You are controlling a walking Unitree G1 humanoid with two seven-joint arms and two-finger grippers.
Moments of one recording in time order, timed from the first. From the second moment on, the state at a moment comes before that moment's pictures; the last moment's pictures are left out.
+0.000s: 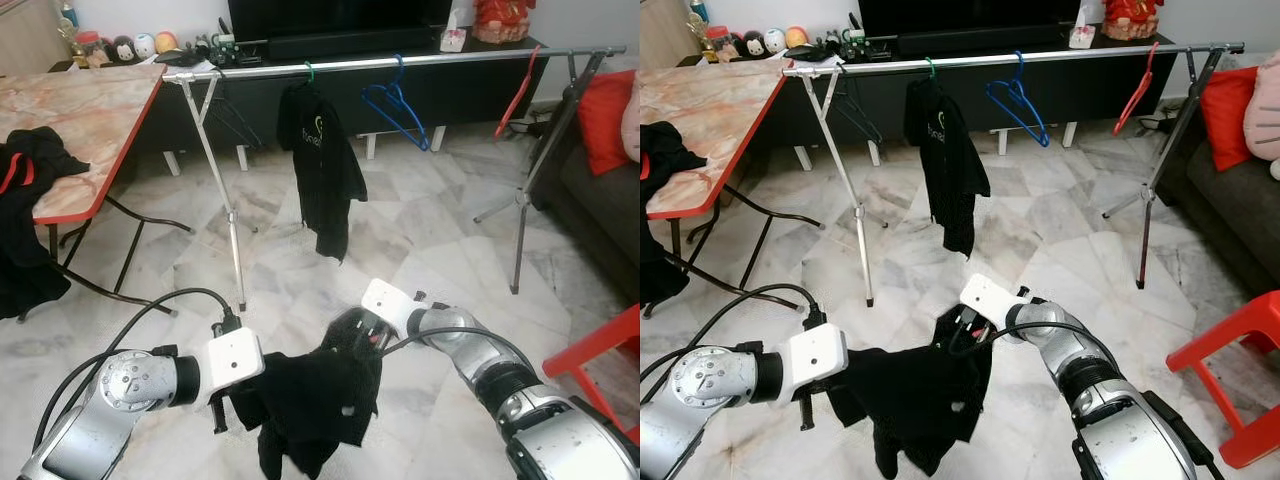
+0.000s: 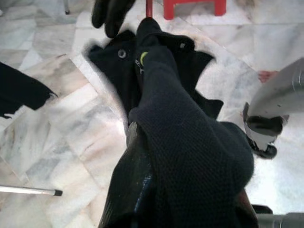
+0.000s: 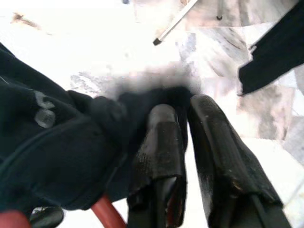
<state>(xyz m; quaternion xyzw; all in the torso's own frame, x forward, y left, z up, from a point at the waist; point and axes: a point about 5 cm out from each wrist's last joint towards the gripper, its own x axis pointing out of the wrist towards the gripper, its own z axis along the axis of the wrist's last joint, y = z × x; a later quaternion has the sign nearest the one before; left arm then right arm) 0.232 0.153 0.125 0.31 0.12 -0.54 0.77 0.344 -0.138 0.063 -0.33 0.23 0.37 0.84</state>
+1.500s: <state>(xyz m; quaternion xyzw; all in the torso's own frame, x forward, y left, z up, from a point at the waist) 0.242 0.150 0.129 0.08 0.04 -0.40 0.91 0.352 -0.204 0.101 -0.15 0.08 0.09 0.98</state>
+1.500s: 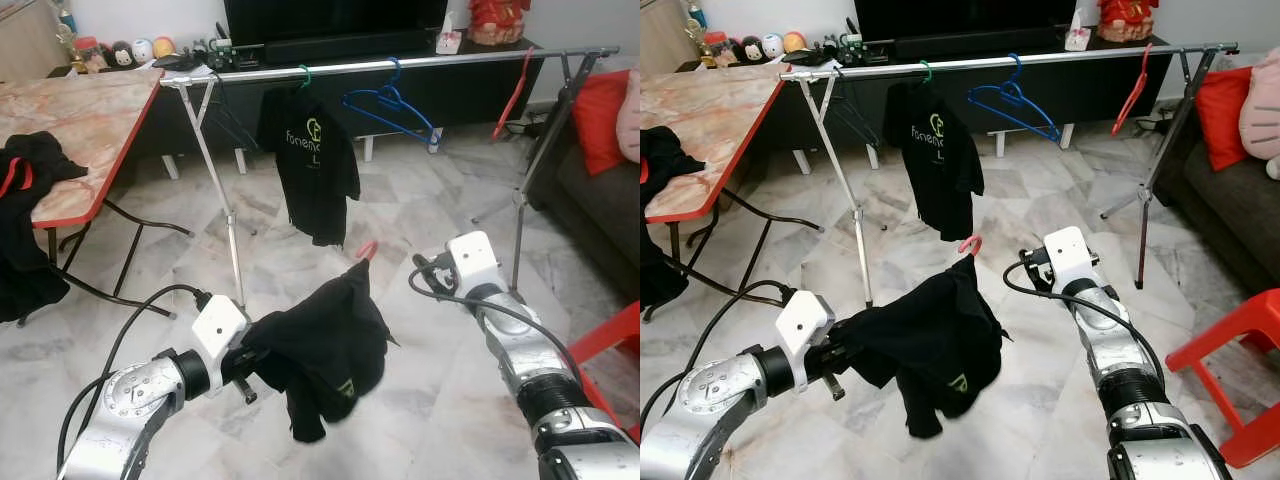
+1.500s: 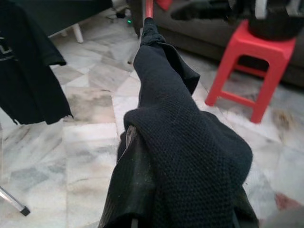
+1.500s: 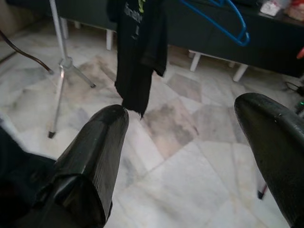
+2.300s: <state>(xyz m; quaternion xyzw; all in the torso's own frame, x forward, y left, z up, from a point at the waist) 0.242 0.157 0.161 -0.09 -0.01 -0.44 0.90 0.313 -0.183 0.059 0.00 0.12 0.21 0.97</state>
